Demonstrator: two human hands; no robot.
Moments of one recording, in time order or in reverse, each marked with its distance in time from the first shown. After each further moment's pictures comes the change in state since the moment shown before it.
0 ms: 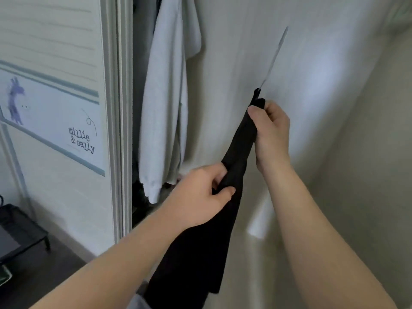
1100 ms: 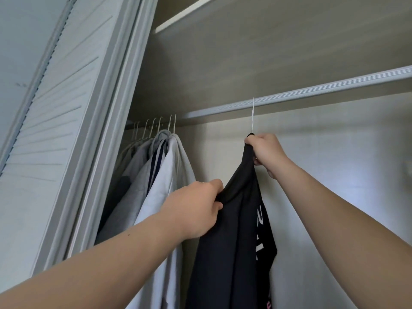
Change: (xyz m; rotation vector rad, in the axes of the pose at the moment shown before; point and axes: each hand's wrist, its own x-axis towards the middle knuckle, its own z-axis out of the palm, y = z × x) left_hand 0.310 0.097 -0.155 0.899 0.313 0.229; right_hand 0.400 -0.086 0.046 -0.210 -0.123 -0.235
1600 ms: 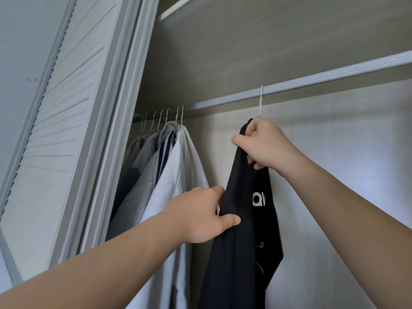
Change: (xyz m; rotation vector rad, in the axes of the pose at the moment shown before) left_hand -0.019 -0.006 0.007 -0.119 -0.168 -0.086; right_hand -0.056 -0.034 0.015 -0.398 -0.067 -0.155
